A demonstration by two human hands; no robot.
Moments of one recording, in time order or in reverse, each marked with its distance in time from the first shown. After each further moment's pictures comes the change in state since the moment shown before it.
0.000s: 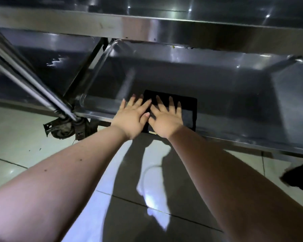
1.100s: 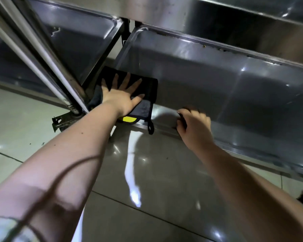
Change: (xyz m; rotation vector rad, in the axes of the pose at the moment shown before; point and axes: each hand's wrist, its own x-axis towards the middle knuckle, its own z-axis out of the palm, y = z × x) left_hand 0.057 -0.150 0.001 0.071 -0.041 -0.288; right_hand 0.019 -0.009 0.023 0.124 0.472 -0.044
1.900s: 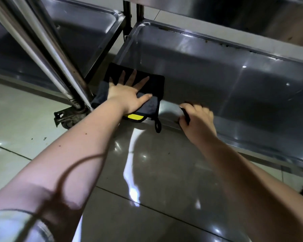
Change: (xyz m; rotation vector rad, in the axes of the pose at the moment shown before) left_hand -0.011 0.010 -0.002 0.017 -0.018 0.078; right_hand -0.002 0.003 0.002 0.042 -0.026 0.033
